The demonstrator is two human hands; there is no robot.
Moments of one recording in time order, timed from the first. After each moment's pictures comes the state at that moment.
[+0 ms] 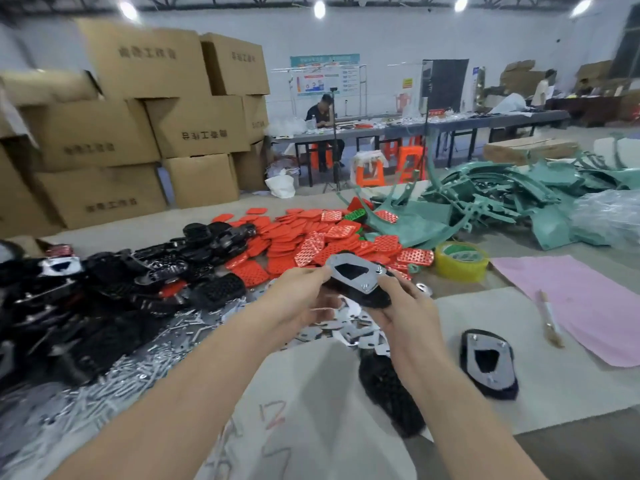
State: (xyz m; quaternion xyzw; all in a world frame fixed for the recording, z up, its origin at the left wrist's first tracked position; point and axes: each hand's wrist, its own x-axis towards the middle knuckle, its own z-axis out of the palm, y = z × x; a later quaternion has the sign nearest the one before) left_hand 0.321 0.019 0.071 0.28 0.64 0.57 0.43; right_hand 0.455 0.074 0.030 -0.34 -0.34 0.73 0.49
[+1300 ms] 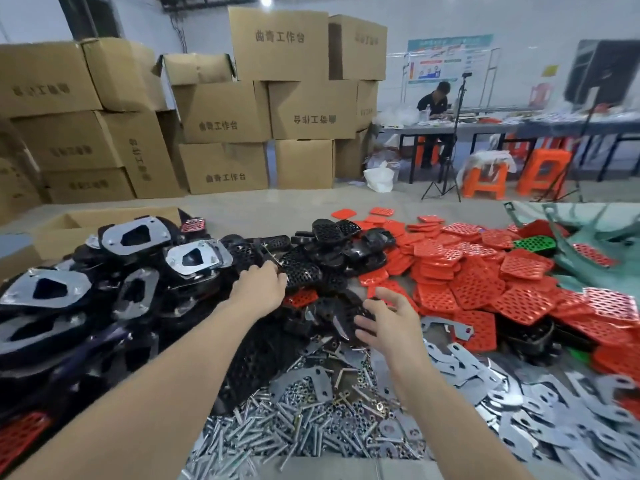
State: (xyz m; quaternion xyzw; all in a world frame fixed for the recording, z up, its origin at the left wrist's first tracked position) left_hand -0.028 -0.047 0.018 0.26 0.95 0.16 0.03; right_hand 0.168 0.054 0.001 -0.35 -0.52 0.72 0.29
